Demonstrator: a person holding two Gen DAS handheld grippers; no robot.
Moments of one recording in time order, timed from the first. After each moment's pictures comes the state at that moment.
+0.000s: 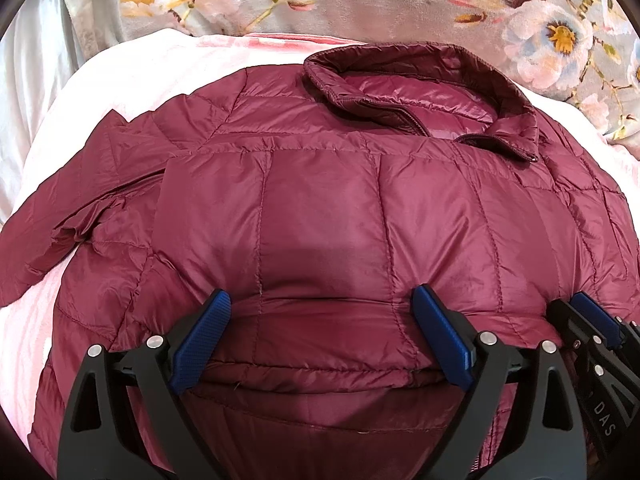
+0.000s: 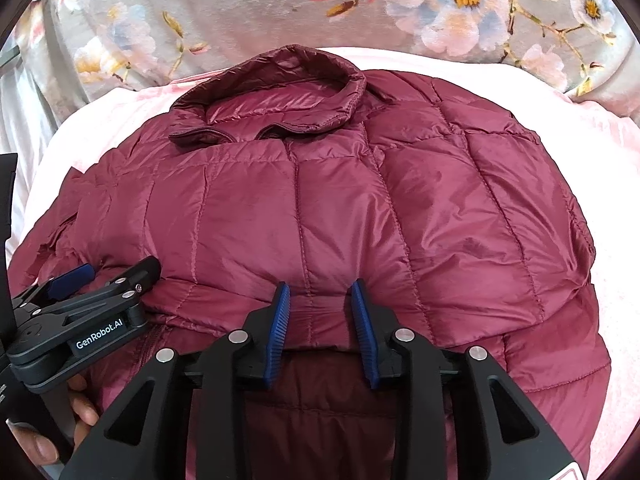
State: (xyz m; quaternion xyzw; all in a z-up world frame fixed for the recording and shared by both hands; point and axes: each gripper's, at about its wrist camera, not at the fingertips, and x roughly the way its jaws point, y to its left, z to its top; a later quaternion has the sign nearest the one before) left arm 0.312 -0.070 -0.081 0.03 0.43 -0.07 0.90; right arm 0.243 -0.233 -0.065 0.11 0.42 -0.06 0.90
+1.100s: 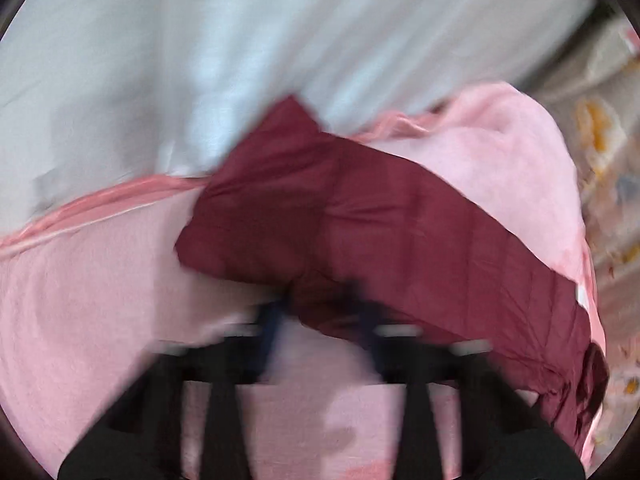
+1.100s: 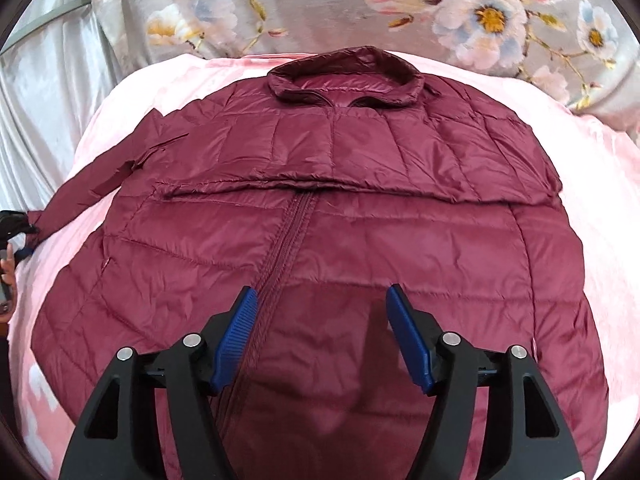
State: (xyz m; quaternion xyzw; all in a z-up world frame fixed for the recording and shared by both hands) left arm 0.278 0.401 -0.074 -0.32 0.42 0.19 0.83; right arm 0.130 -0.145 -0.029 0.08 0.43 -0.03 0.90
